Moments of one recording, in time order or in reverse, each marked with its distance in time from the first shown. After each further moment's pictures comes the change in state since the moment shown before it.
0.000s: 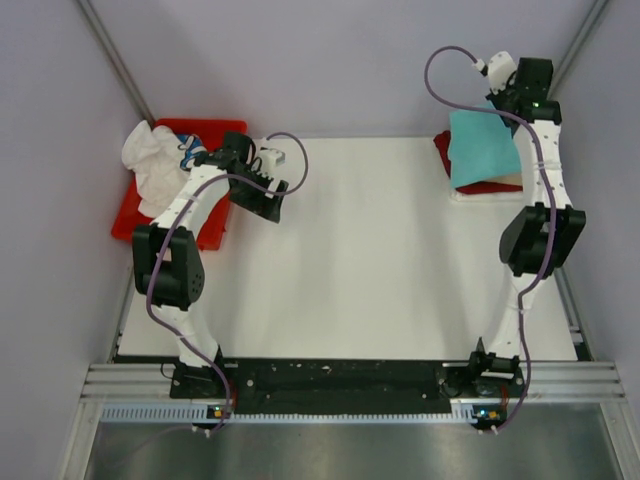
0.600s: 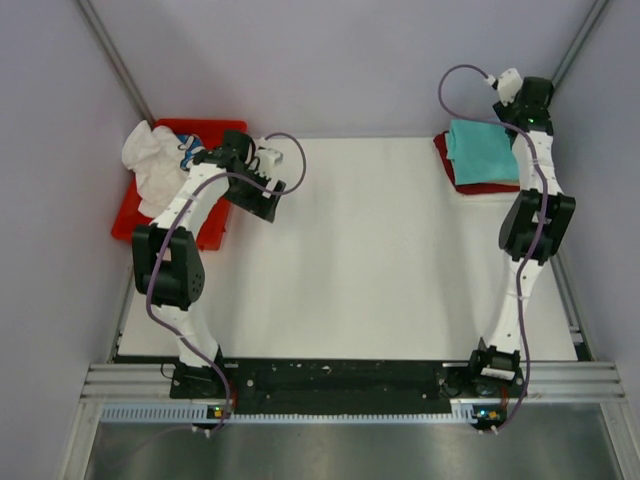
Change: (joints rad) left arm 0.000 0.003 0.025 -0.037 -0.083 0.016; right arm -0.096 0.245 0.037 0.271 0.016 -0.045
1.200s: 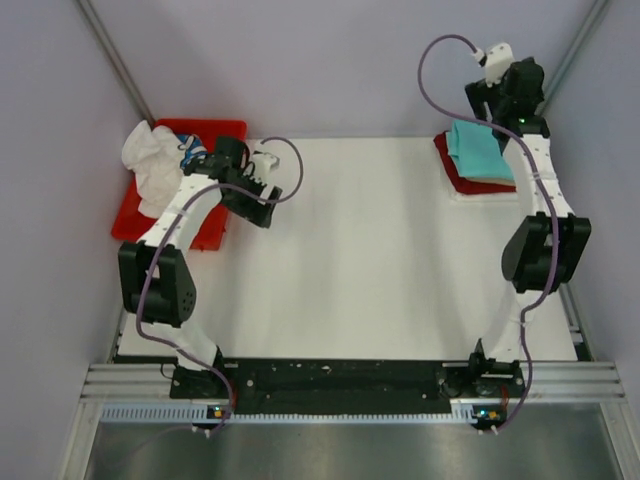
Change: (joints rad) left arm 0.000 -0.094 -0.080 0.010 0.002 0.018; right arm 0.119 -0.330 -0.264 0.136 0.077 0.175
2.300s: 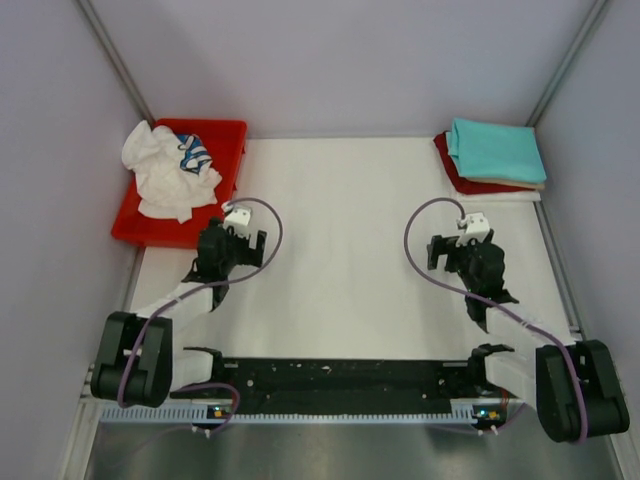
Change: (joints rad) left arm 0.023 -0.518 -1.138 1.305 -0.135 -0.199; right arm 0.217 -0.979 -1.814 0.765 -0.209 0.596
